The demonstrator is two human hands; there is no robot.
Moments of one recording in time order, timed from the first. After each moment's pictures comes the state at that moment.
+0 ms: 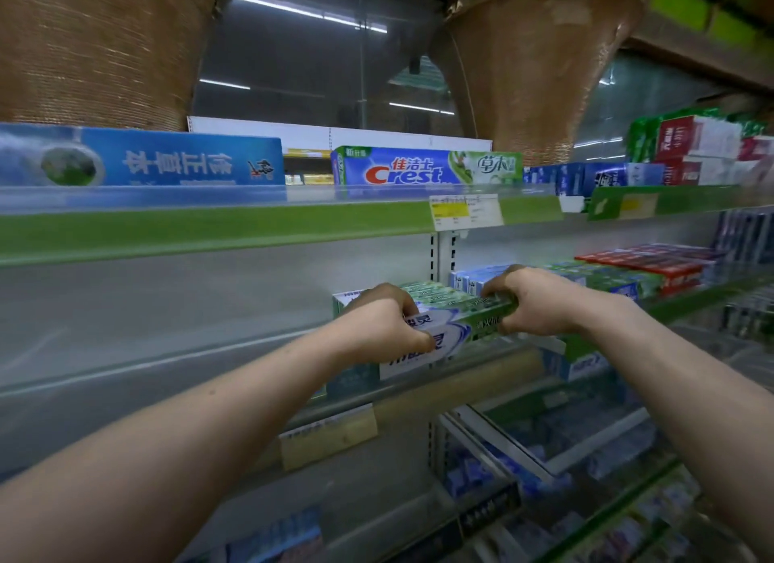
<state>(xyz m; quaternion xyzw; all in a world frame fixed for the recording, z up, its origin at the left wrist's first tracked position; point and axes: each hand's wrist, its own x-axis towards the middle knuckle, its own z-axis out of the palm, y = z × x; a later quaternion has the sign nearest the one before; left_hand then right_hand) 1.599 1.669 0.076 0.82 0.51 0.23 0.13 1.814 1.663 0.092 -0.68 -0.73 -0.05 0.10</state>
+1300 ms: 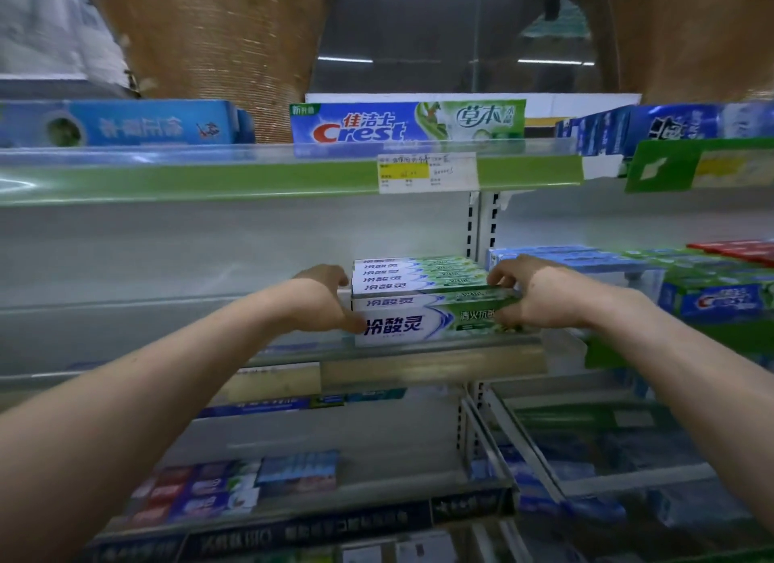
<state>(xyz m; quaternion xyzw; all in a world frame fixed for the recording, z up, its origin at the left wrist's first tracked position) 1.620 1.654 0.074 0.66 0.73 0.15 0.09 1.875 1.723 0.065 -0.57 -0.82 0.01 0.12</state>
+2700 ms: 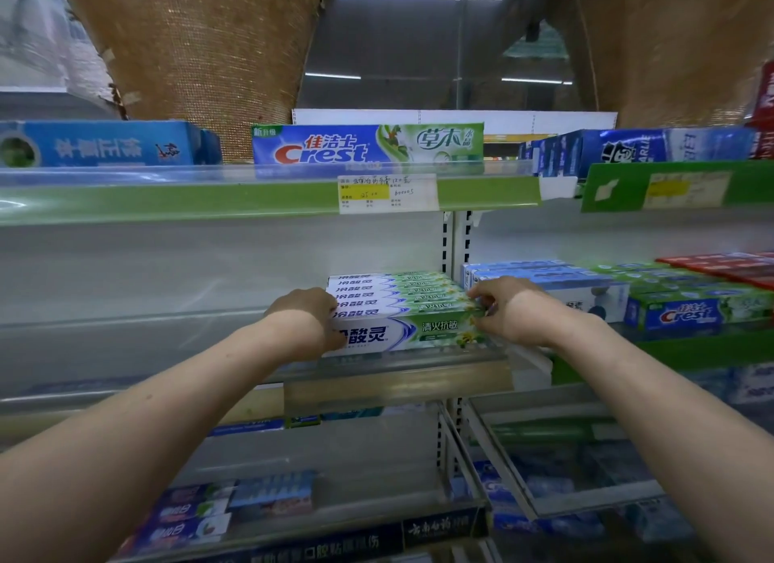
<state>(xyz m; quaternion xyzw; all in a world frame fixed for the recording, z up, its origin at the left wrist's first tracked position) 1.640 1.678 0.060 0.65 0.76 0.07 -0.04 1.885 1.733 0.061 -0.58 -0.80 0.03 0.15</state>
